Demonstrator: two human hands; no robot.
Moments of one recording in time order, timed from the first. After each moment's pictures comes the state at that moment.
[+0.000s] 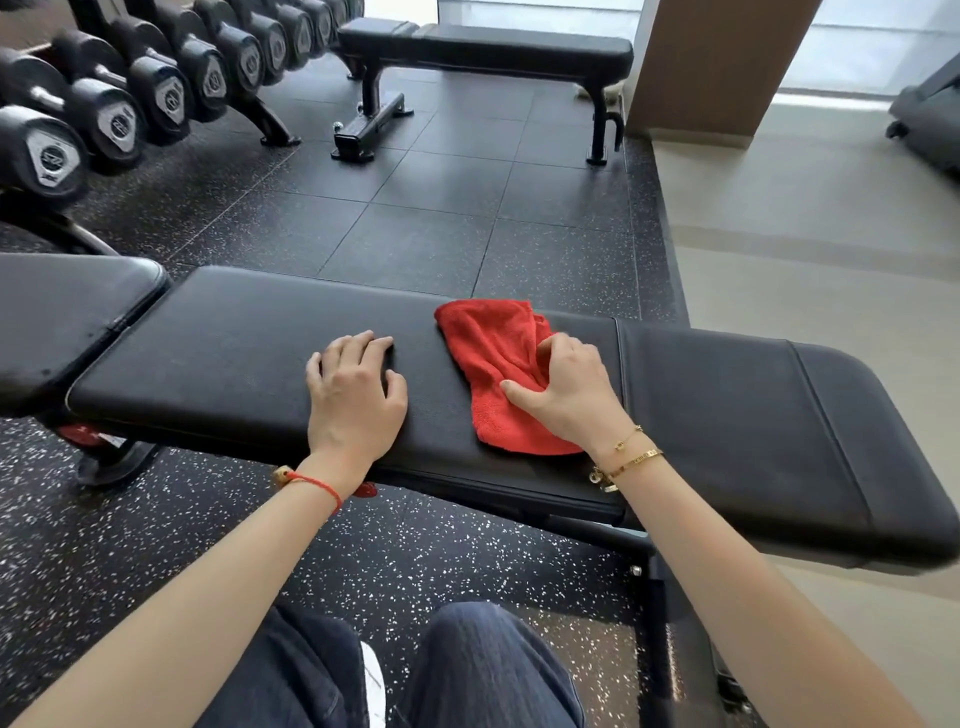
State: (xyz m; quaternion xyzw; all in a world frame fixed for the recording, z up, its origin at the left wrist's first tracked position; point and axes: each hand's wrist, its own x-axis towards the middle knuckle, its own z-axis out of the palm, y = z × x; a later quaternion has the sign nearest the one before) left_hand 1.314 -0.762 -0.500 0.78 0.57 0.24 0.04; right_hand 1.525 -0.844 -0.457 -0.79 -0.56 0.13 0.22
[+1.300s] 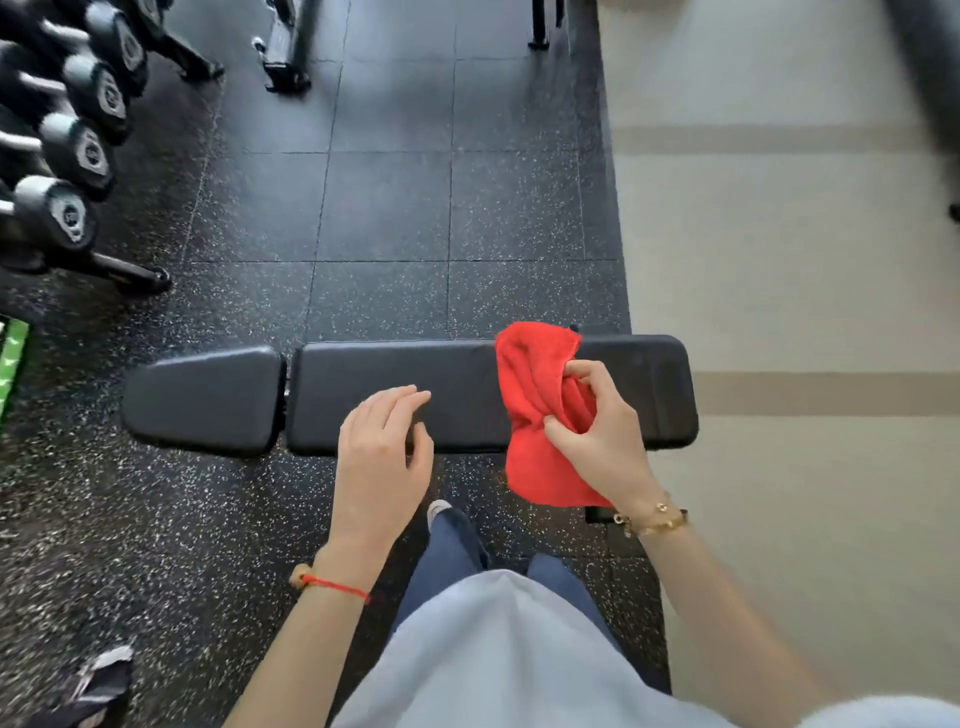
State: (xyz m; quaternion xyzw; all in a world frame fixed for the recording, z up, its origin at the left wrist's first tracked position) left_hand 1.263 -0.845 -0.014 0.85 0.46 0.17 0.21; right_hand 1.472 -0.943 -0.010 -0.77 -0.38 0.29 0.43
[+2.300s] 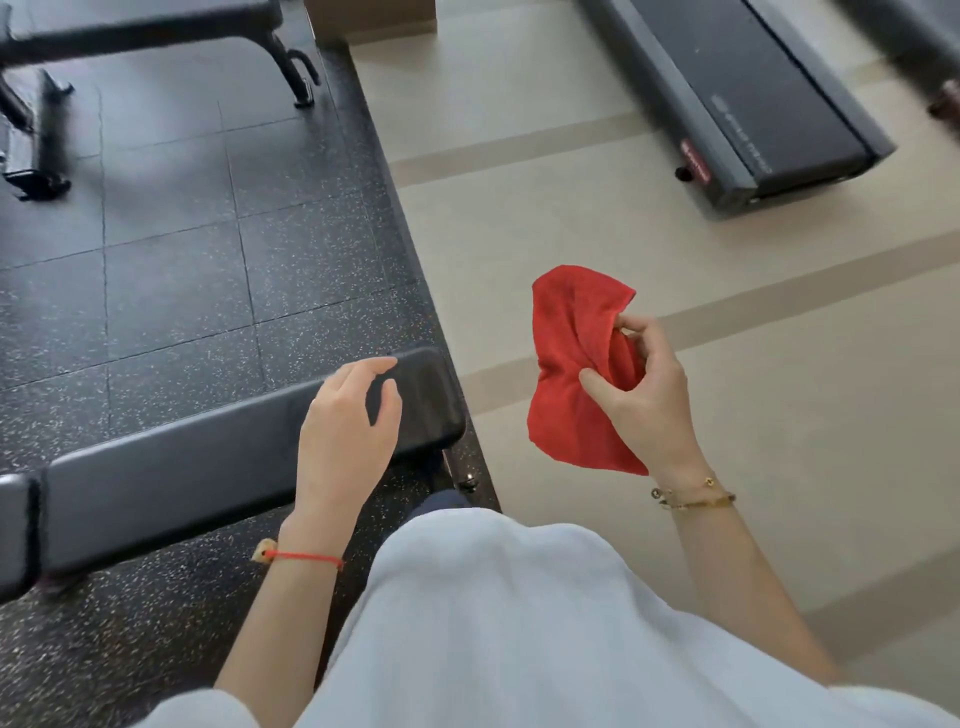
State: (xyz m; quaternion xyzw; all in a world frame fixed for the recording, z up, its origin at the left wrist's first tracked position) left_hand 1.595 -1.056 0.051 0.85 0.39 0.17 0.31; right_hand 1.787 -1.249 0.078 -0.81 -0.21 0.14 0.52
